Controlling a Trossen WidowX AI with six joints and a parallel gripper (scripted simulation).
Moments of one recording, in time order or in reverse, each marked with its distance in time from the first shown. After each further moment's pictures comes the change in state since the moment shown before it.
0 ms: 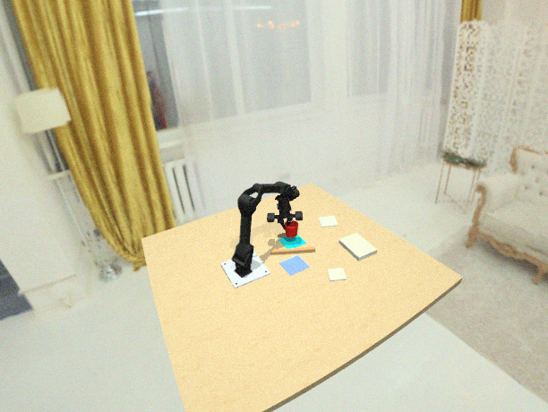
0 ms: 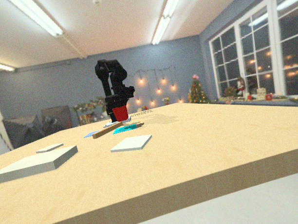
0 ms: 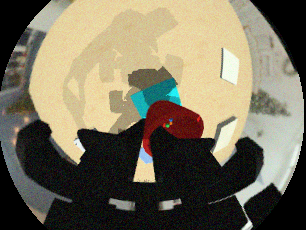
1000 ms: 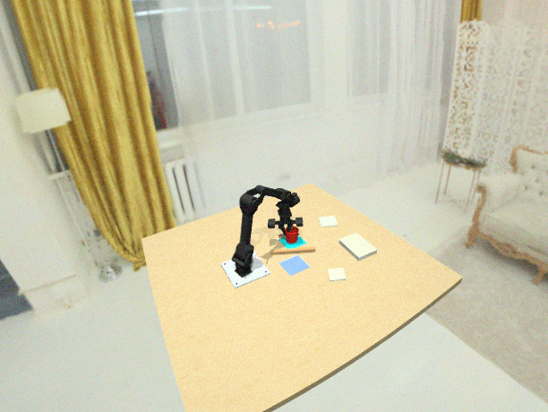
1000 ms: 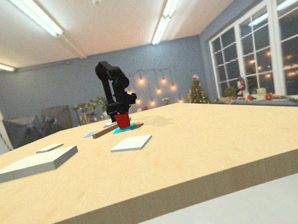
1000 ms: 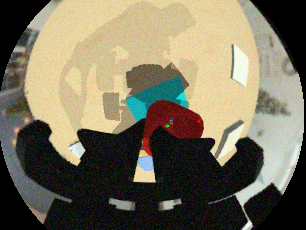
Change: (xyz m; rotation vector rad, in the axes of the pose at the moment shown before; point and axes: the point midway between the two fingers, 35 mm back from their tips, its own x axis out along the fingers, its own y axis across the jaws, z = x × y) arm 0.039 -0.001 0.002 0.005 -0.002 -0.001
